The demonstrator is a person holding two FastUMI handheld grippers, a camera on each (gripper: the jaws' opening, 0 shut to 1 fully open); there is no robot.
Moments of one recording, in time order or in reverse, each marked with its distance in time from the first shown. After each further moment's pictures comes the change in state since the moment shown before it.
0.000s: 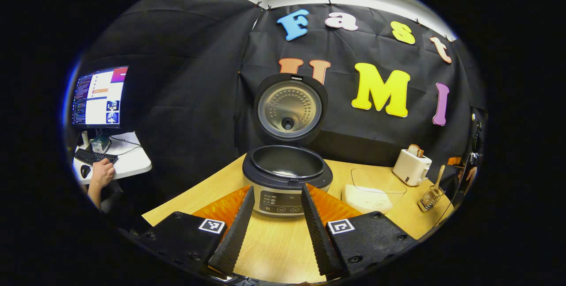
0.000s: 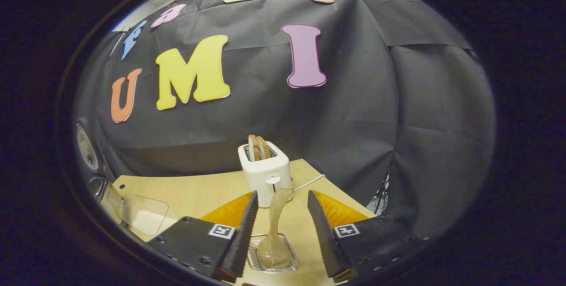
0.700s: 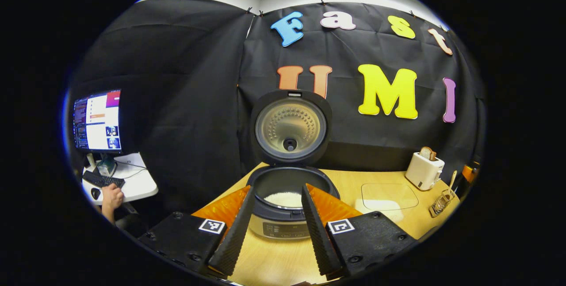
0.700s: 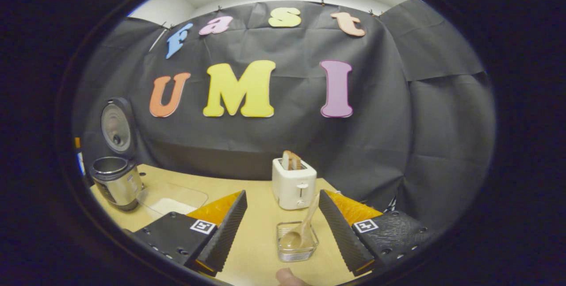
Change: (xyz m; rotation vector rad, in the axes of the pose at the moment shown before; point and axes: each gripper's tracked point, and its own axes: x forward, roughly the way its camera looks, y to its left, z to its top) left arm 0.044 -0.006 0.070 0.080 -0.055 0.039; right arm -0.105 0.069 -0.026 -0.185 -0.168 0.168
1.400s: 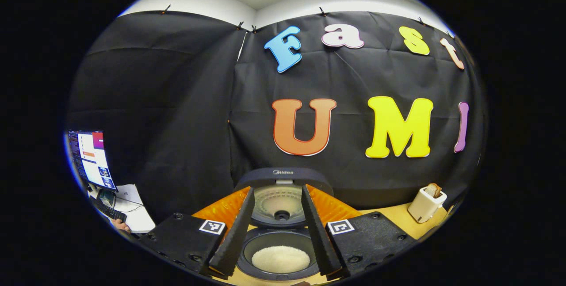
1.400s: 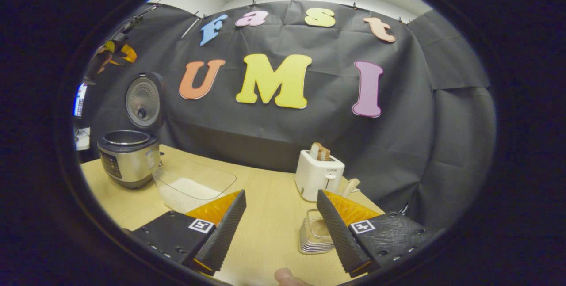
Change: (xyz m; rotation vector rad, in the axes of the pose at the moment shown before) left arm 0.103 -0.020 0.170 0.003 -0.121 0.016; right arm 0.003 0.045 -0.036 -0.086 -0.010 0.122
